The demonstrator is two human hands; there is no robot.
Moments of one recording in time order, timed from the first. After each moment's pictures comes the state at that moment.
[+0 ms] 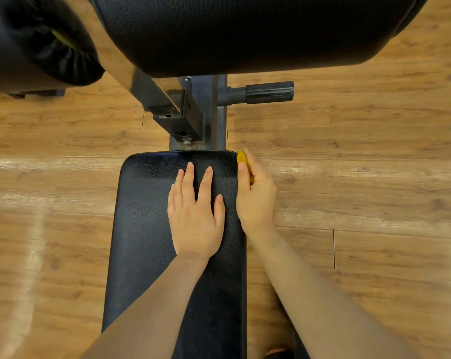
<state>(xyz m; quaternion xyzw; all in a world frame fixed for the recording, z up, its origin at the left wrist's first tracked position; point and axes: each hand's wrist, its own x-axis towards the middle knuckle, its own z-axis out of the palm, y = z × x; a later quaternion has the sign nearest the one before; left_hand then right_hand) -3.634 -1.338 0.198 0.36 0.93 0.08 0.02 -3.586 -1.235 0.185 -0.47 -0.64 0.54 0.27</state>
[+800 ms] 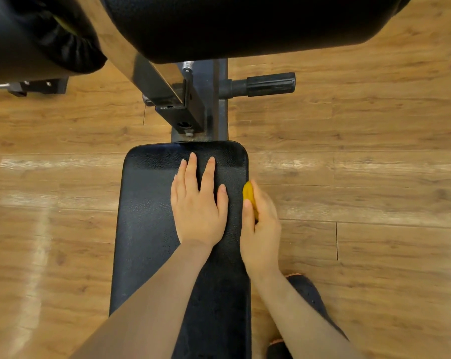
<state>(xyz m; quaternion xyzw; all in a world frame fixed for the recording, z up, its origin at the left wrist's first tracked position) -3.635 -1.339 0.197 0.37 0.93 0.08 0.01 -3.529 -1.298 0.185 -0.48 -0.65 0.54 0.24</state>
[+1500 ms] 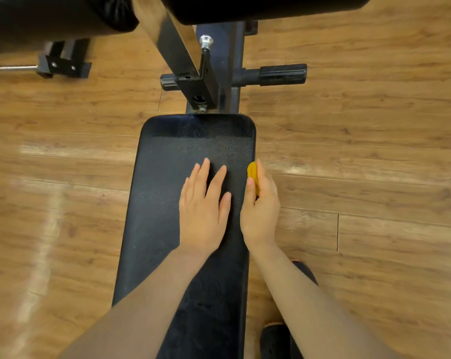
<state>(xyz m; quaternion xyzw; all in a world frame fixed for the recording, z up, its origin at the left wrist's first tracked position) -3.587 -1.398 0.217 0.39 0.91 0.12 0.08 -3.518 -1.315 0.186 -0.48 -0.65 0.53 0.25</state>
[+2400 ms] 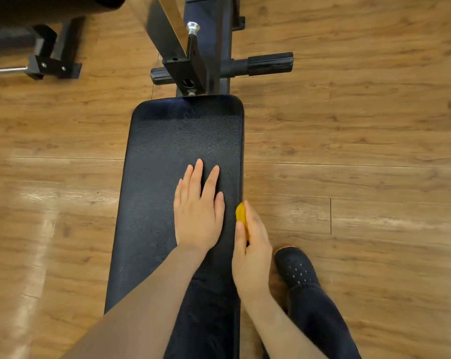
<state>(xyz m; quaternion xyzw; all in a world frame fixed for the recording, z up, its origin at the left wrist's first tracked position) -3.556 -1.427 0.201 0.40 0.91 0.07 0.04 -3.435 -1.407 0.191 -0.47 -0.66 0.55 0.21</state>
